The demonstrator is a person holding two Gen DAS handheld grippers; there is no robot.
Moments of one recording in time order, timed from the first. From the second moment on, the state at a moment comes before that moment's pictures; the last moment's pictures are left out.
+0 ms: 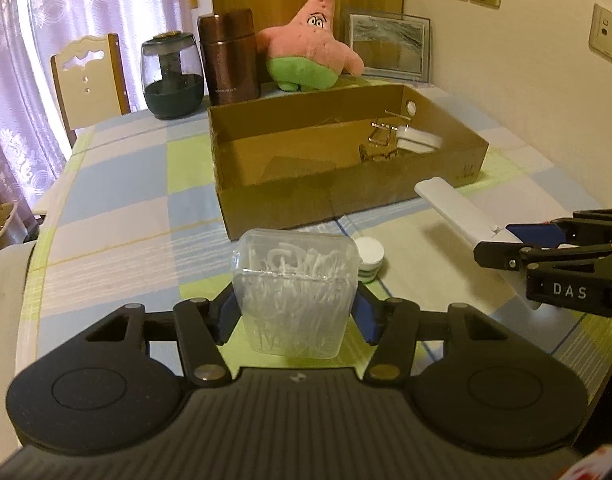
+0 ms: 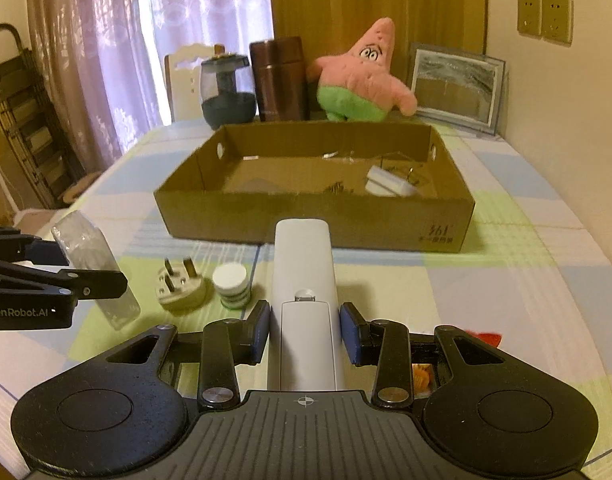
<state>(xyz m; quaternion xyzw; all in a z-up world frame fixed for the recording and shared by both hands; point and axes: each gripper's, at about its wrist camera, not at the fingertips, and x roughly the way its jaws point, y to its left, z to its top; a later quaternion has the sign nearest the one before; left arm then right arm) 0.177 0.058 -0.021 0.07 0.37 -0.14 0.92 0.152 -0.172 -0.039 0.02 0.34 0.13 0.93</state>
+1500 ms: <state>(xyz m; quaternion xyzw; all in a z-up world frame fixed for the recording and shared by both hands) 0.359 0.046 -0.006 0.04 0.37 -0.10 0.92 0.346 -0.159 -0.009 0.04 0.34 0.15 0.93</state>
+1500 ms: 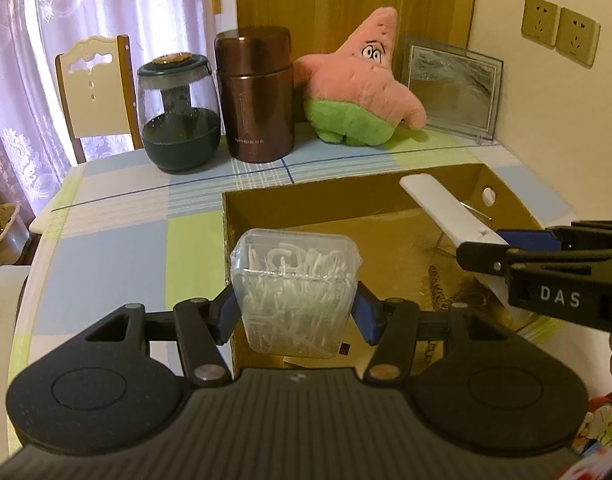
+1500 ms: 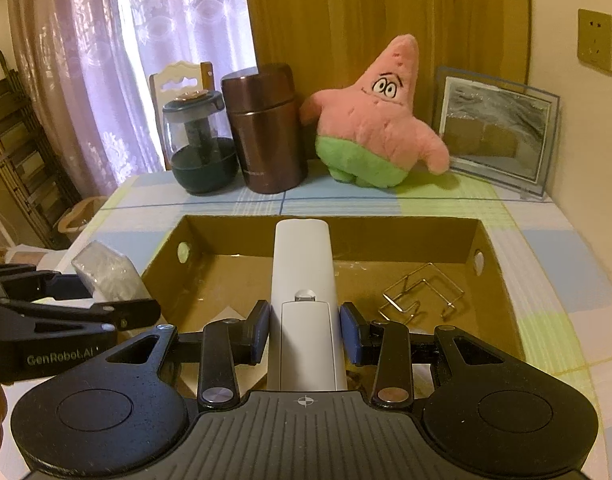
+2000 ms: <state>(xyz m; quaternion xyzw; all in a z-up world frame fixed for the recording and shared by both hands) 0.376 0.038 -0.023 0.05 0.38 -0.11 0.92 0.364 -0.162 -0.028 0.04 0.36 0.14 0.92</state>
